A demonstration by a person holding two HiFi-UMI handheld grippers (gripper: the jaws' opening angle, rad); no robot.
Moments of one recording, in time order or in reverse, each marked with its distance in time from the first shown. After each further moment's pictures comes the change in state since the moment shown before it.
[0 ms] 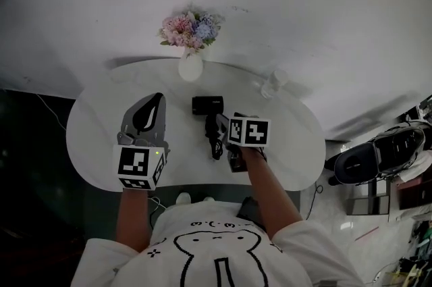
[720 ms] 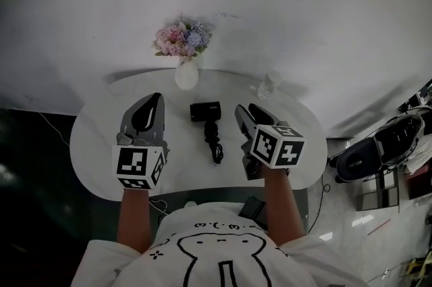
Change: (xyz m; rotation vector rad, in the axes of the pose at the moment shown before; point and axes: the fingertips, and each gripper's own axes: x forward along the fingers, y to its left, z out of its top) left arm 0.006 -0.006 0.027 0.024 -0.055 -0.031; right arm -0.117 0.009 0.070 0.007 -0.377 0.069
